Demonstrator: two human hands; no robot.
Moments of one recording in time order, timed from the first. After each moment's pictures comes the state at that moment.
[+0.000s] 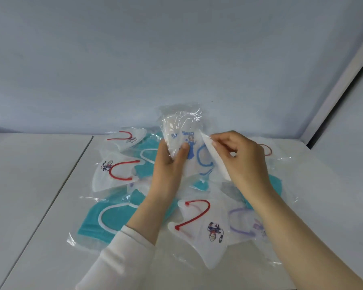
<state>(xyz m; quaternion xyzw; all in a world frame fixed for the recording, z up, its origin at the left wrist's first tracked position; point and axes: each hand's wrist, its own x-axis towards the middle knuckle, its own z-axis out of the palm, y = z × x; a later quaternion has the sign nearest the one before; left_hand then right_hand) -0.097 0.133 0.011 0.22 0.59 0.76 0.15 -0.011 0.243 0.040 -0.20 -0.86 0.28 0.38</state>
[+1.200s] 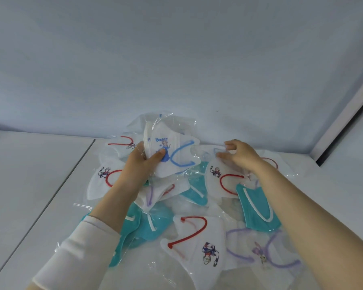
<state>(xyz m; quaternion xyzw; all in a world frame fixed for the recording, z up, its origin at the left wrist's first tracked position) -0.160 0.119 0.011 0.17 0.69 0.68 0.16 -0.082 0.376 0.005 -0.31 -0.89 0.33 0.08</state>
